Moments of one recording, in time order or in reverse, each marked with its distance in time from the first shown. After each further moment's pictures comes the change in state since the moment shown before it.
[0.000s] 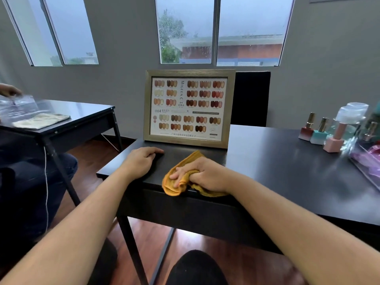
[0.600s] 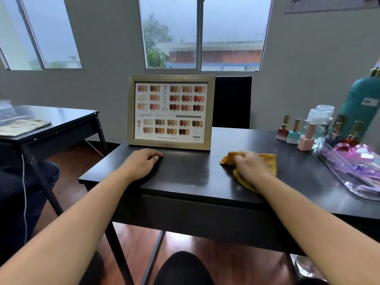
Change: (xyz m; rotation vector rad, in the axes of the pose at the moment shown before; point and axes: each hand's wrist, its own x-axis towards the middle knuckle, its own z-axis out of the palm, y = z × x) left_hand 0.006 0.034 0.017 0.074 -0.061 0.098; right_hand -0.073 0.063 -0.057 -0.117 0.738 0.560
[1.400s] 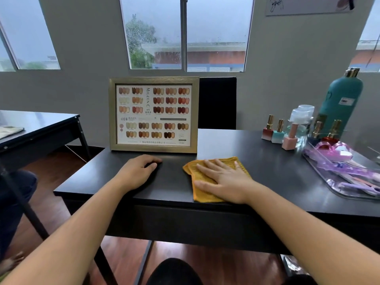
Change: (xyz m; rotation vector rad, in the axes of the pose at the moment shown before) left_hand 0.004 0.021 0.019 -0.082 -0.034 0.067; right_hand -0.020 -0.002 0.000 -0.571 -0.450 -0.348
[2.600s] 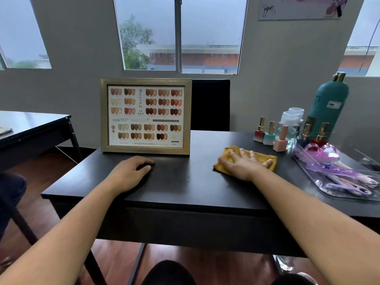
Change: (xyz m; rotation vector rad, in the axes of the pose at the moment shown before) left_hand -0.002 0.004 -0.001 0.011 0.003 -0.009; right_hand 0.023 0.065 -0.020 0.085 0.039 0.521
